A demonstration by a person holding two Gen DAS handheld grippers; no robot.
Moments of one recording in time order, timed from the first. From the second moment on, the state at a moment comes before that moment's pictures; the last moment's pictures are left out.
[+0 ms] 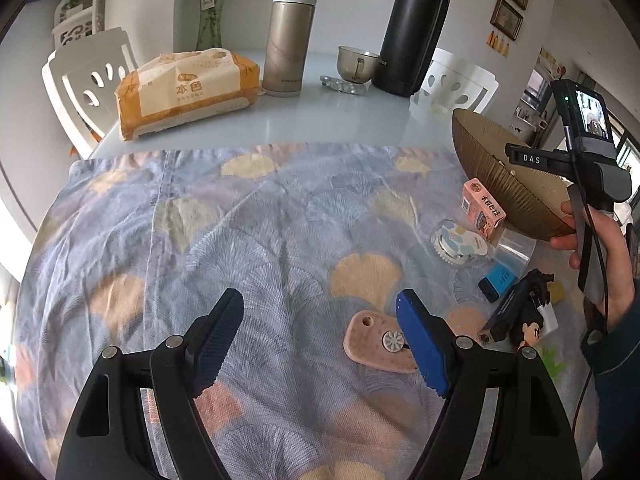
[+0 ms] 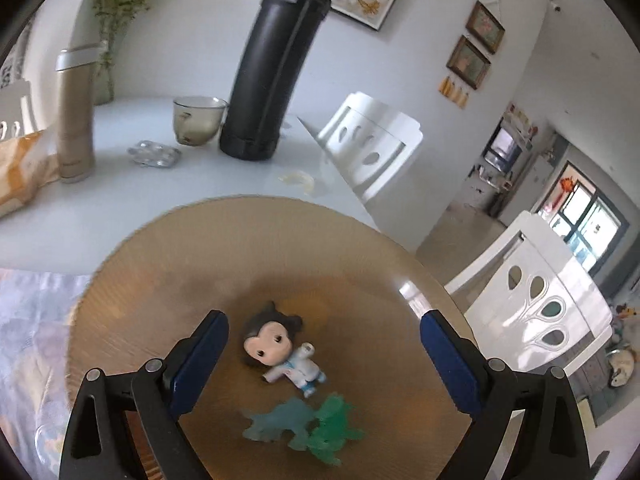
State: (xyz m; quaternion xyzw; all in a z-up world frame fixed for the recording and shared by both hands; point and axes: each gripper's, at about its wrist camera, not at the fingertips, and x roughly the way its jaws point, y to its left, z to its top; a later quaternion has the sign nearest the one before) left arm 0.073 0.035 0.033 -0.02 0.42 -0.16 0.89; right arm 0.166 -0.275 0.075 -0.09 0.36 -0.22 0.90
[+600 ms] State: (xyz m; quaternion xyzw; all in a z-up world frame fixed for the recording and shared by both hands) left arm 0.050 0.001 0.027 0.00 0.48 -0.17 0.86; right arm -0.022 -0.245 0.069 0.04 0.39 0.04 0.92
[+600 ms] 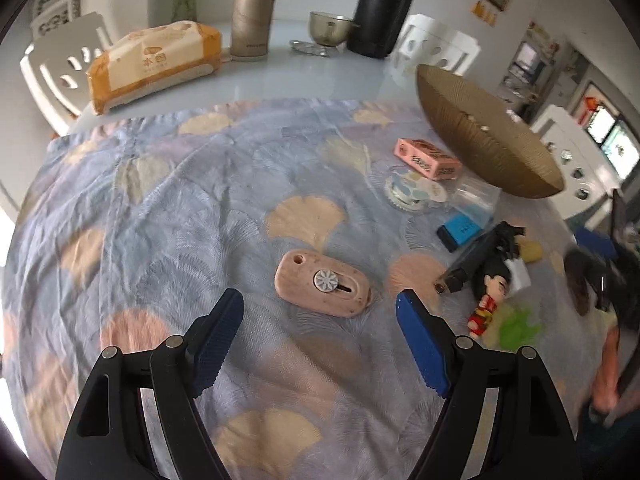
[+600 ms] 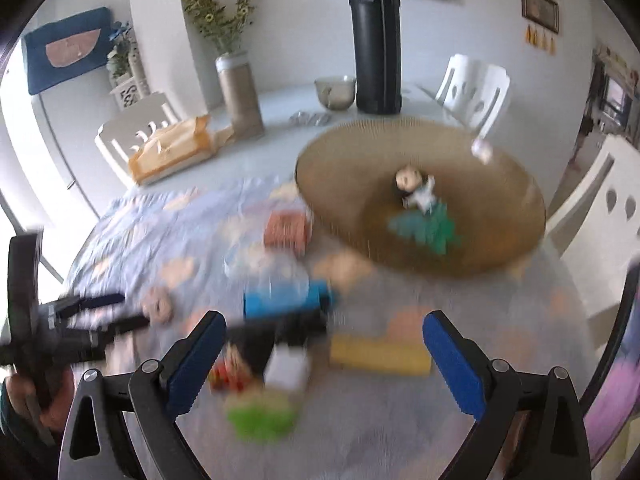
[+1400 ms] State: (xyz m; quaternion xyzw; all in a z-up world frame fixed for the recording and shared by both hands) left arm 0.052 -0.016 0.014 0.04 0.46 -0.11 0.88; right arm -0.028 -0.243 0.025 0.05 0.40 0.06 0.91
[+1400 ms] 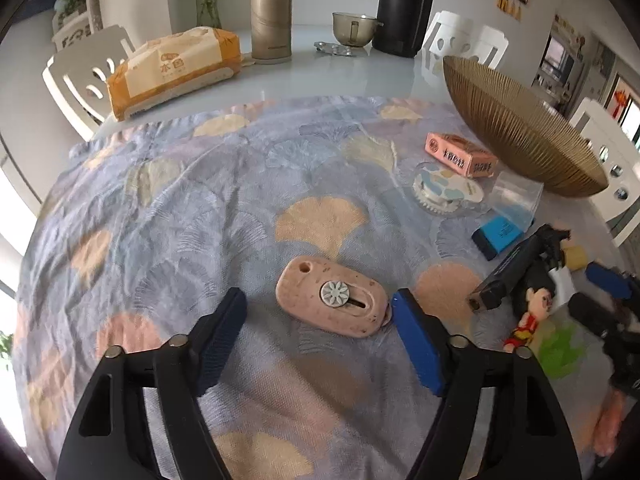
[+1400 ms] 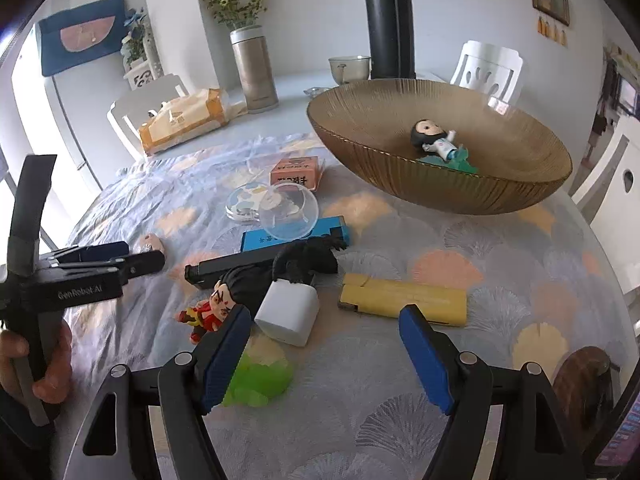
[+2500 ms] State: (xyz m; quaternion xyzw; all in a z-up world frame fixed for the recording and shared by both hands) left arm 0.020 -0.016 0.043 0.00 0.41 -0.18 0.90; right arm -0.049 -0.237 0.037 0.02 0.42 0.06 0.90
